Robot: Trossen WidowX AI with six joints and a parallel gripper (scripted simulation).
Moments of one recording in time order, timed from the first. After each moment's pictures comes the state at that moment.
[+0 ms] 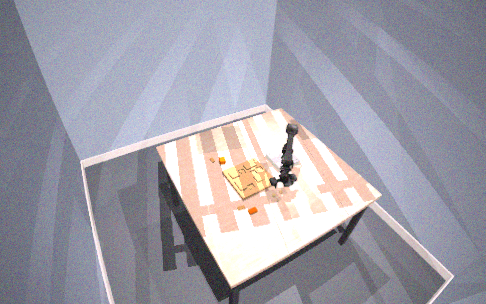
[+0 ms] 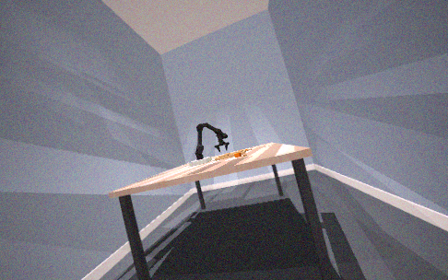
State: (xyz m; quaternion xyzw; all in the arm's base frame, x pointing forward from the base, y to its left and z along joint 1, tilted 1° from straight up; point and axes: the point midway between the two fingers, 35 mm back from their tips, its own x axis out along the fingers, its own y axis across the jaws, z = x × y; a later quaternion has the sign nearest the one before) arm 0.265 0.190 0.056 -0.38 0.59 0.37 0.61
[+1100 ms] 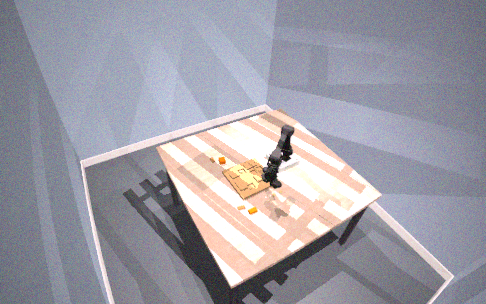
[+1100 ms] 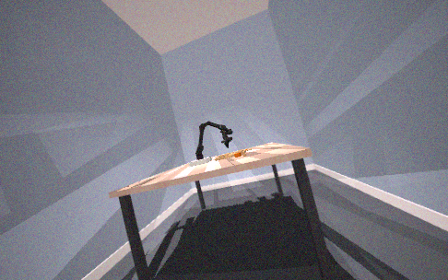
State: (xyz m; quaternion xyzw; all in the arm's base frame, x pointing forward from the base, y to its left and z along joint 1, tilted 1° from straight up) arm 0.329 0.141 0.088 0.13 0.68 -0.12 0.71
